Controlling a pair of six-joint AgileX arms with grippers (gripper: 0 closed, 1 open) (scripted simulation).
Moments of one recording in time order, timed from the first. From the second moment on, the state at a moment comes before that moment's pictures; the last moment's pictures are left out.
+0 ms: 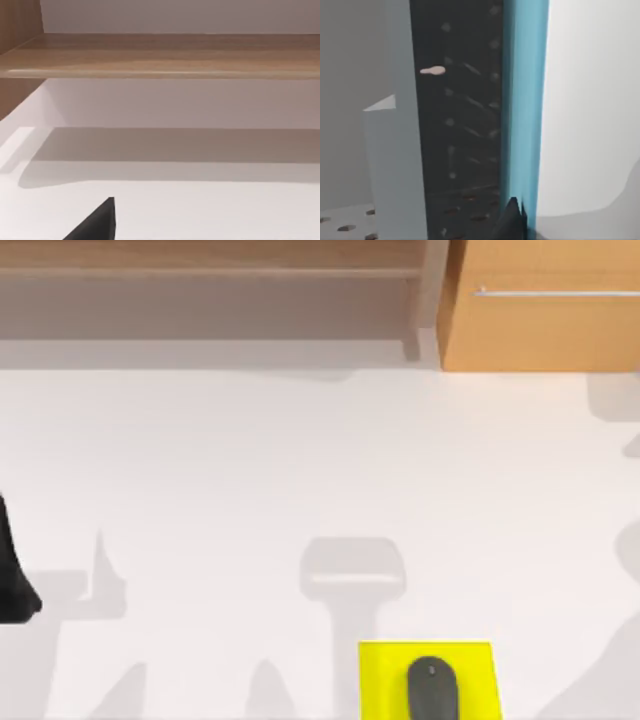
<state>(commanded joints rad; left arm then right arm) 0.00 0.00 0.00 0.00 0.00 0.00 -0.49 1.96 1.00 0.67 -0.43 1.46</state>
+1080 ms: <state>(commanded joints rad) 0.00 0.00 0.00 0.00 0.00 0.00 -0.49 1.97 1.01 0.67 -0.43 1.46</state>
